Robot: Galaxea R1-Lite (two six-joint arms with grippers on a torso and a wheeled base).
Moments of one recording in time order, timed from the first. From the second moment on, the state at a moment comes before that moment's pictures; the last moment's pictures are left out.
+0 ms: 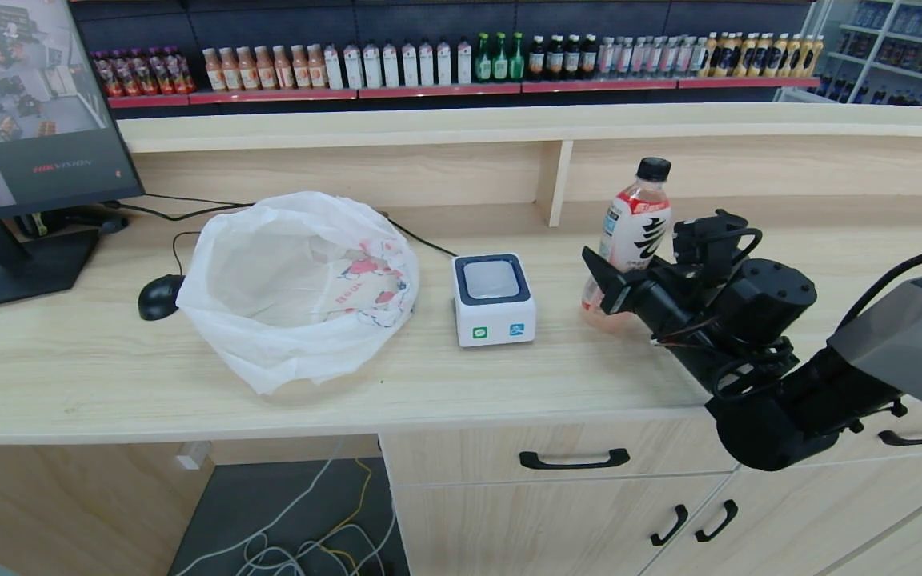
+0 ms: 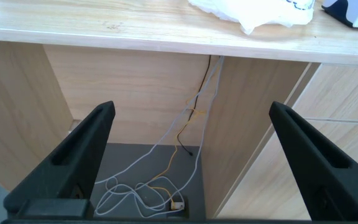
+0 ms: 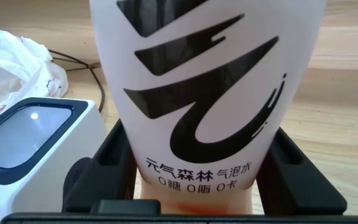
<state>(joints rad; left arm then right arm) 0.00 0.00 0.00 0.00 0.01 -0.01 0.32 2.14 -0.91 -1.53 0.04 0.01</state>
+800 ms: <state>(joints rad) 0.00 0.00 0.00 0.00 0.01 -0.01 0.43 1.92 -0.67 -1.55 0.03 0.02</state>
